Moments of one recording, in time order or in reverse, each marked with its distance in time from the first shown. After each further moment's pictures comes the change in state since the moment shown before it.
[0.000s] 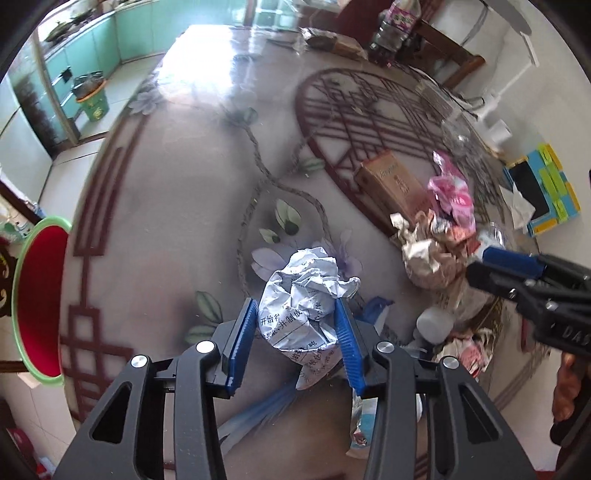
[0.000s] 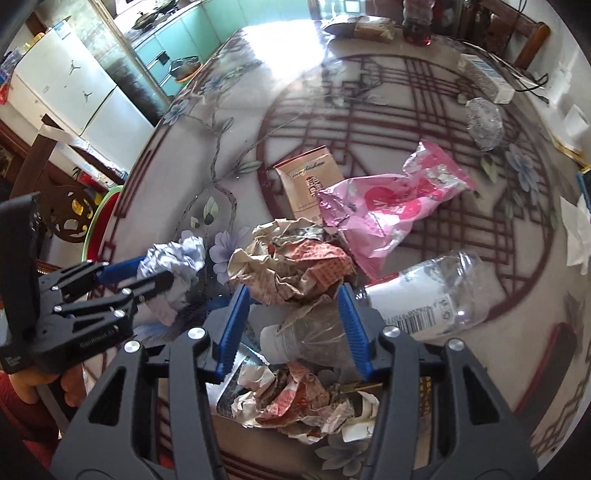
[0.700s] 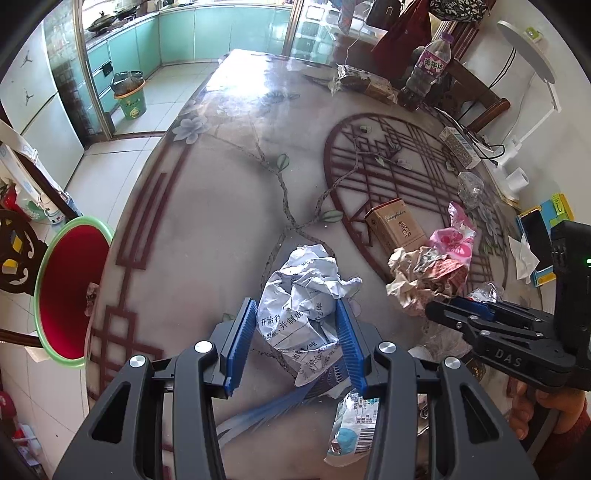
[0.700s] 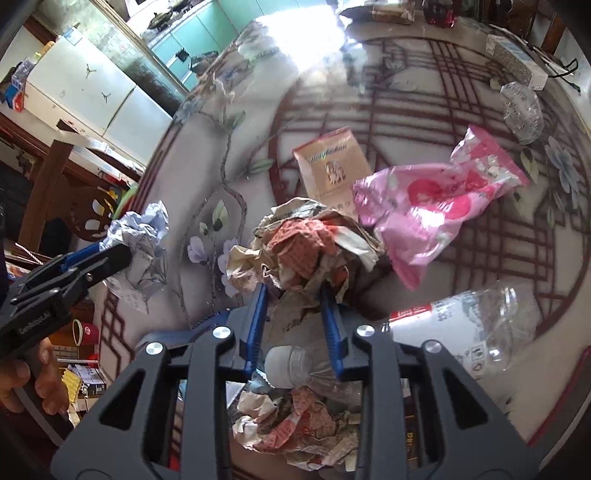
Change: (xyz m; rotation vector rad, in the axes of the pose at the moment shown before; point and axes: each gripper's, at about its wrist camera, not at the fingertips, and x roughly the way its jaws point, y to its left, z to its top) left arm -0.038 -0.001 0.021 -0.110 -0.081 0.070; right arm 0.020 -0.013 0.014 0.012 0.020 0.131
